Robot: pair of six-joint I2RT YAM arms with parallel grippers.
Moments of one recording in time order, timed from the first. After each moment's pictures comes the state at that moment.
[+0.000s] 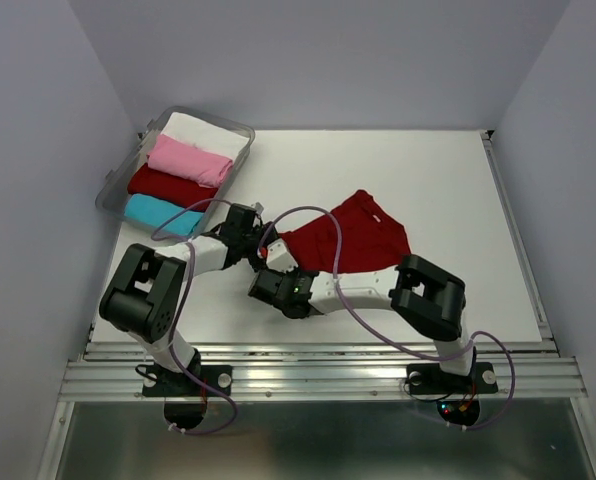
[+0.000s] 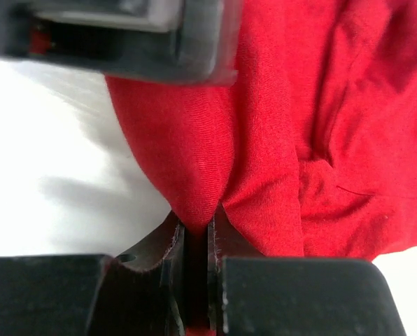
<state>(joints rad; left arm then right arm) -0.42 1.62 0.76 -0.03 0.36 -0.79 1.22 1.99 1.31 -0.49 0.78 0.53</state>
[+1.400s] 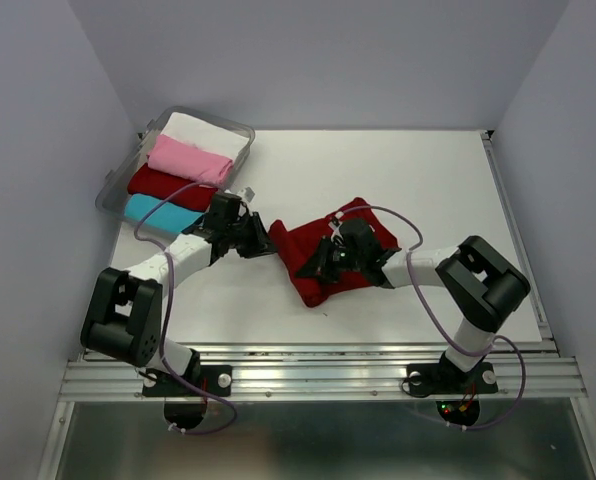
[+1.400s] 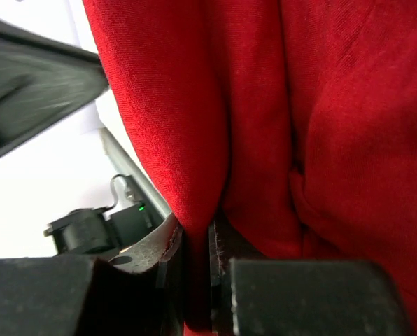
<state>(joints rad) -0.35 1.43 0.81 -0.19 0.36 -0.63 0.71 1.73 0.77 0.37 -0.46 1.09</state>
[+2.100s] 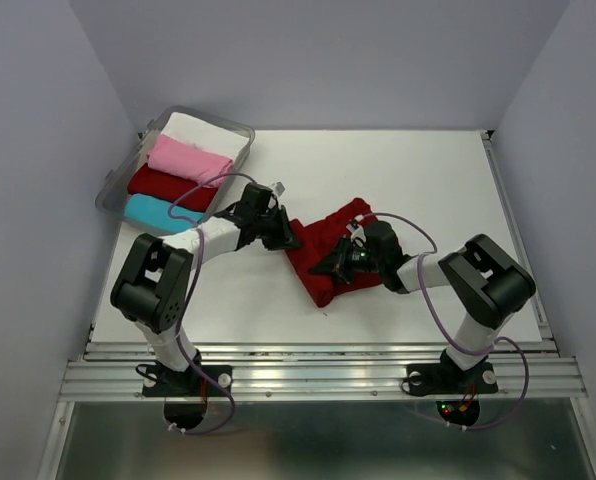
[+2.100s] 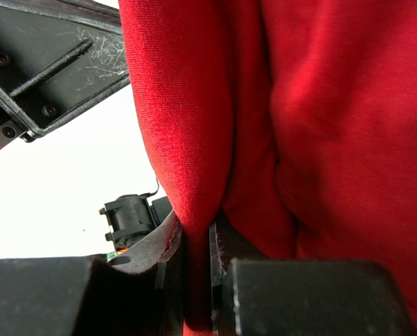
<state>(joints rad) -0.48 1.68 0.99 -0.14 0.36 -0.65 0.58 1.73 0.61 0.64 -0.64 1.24</state>
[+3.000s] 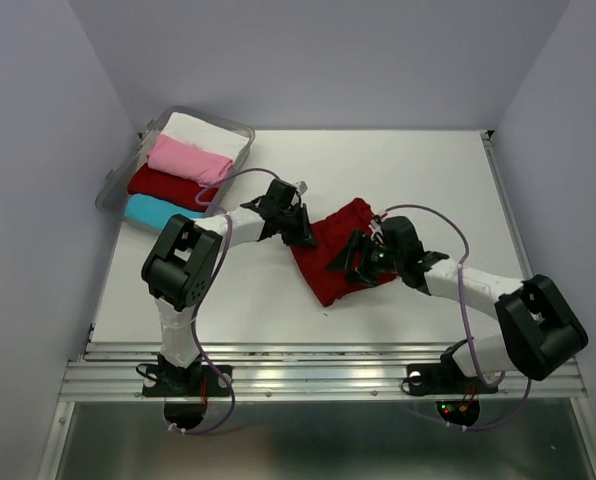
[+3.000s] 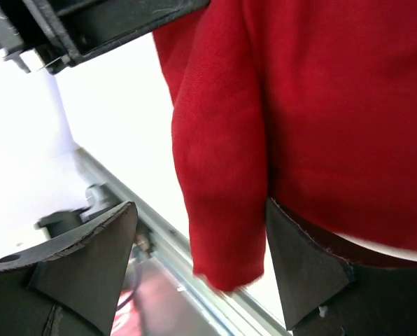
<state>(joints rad) -0.56 1.91 1.17 -0.14 0.36 -0.64 0.52 1.40 0.60 0.14 -0.47 0.97</state>
